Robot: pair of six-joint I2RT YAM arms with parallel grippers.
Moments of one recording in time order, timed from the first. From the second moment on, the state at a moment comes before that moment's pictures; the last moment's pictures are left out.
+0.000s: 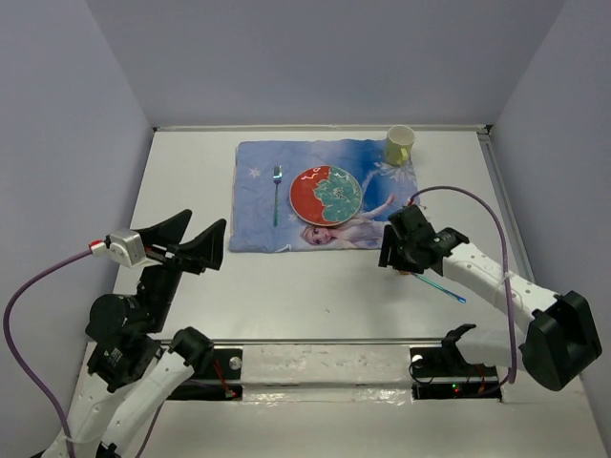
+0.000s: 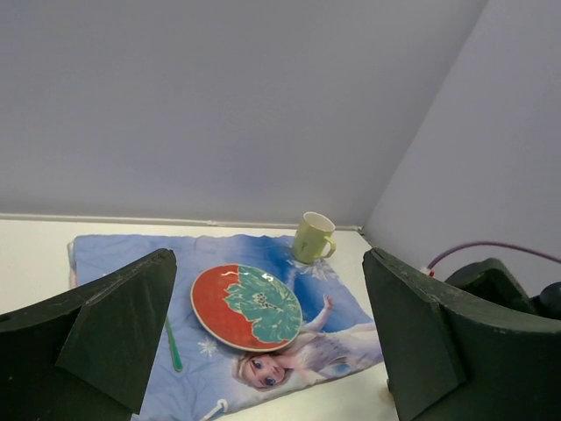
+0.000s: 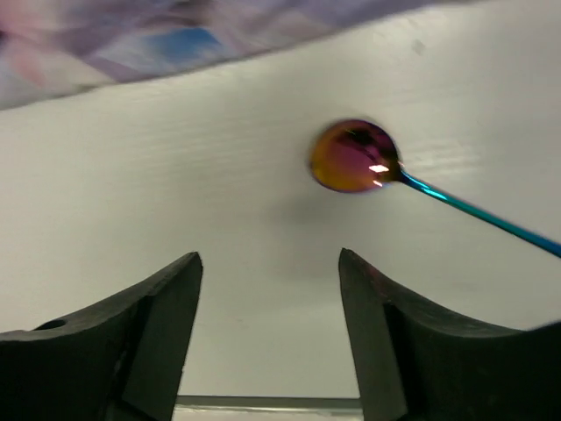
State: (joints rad) left arm -0.60 0.22 0.70 -0.11 -0.23 -0.29; right arm 0.56 1.21 0.81 -0.62 0.21 0.68
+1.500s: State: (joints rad) left arm -0.69 0.13 0.70 -0.11 -0.28 -0.28; right arm 0.29 1.75 1.08 -0.88 0.07 0.35
